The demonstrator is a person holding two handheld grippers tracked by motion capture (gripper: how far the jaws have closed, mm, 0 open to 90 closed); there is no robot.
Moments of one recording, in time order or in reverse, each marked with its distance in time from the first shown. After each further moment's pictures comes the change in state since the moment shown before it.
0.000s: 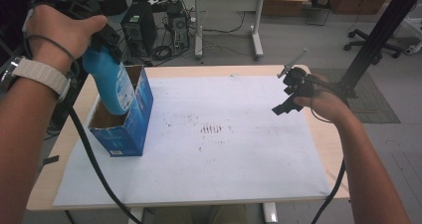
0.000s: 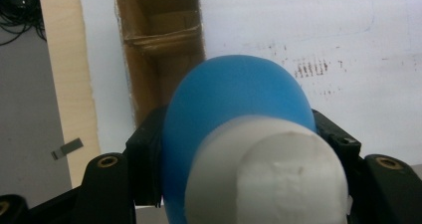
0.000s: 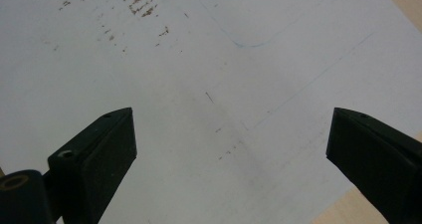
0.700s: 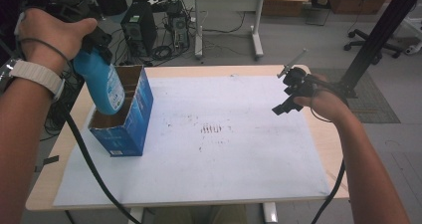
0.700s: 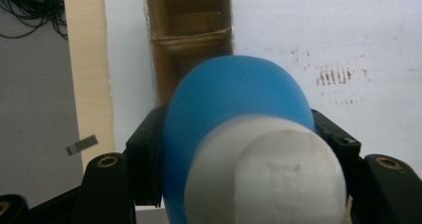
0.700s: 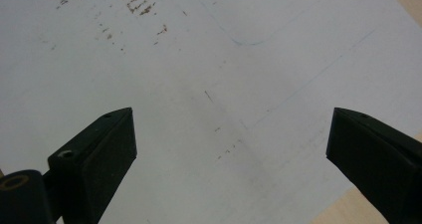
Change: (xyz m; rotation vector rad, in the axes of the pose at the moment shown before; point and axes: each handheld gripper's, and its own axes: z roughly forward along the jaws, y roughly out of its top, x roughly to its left) left arm 0.024 0.002 0.011 -0.007 0.040 -0.046; right arm -0.002 0.000 0.002 0.009 0.003 0.009
